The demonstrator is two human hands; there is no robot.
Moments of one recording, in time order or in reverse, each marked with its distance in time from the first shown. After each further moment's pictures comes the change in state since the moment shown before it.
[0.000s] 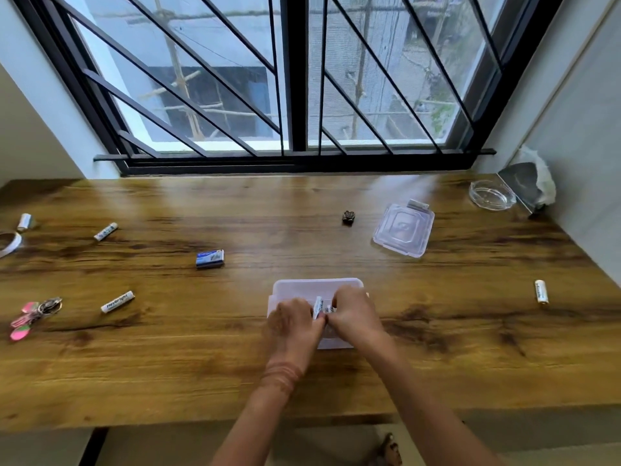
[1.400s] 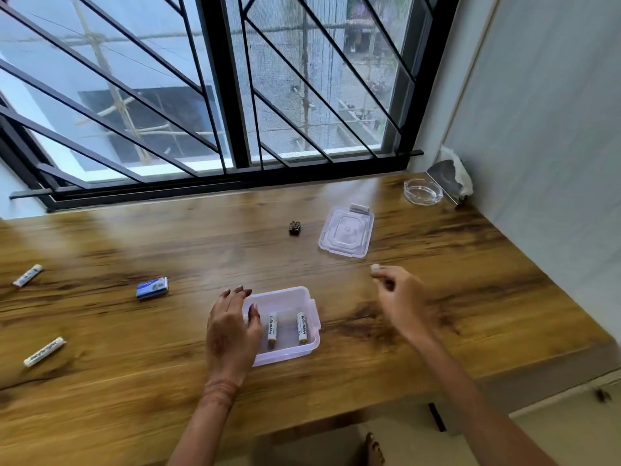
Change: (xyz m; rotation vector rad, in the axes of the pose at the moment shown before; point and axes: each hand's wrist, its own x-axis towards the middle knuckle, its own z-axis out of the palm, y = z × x) left_hand 0.019 -0.015 0.019 -0.220 0.274 0.189; right_hand -0.008 0.126 -0.066 0.229 0.657 -0.042
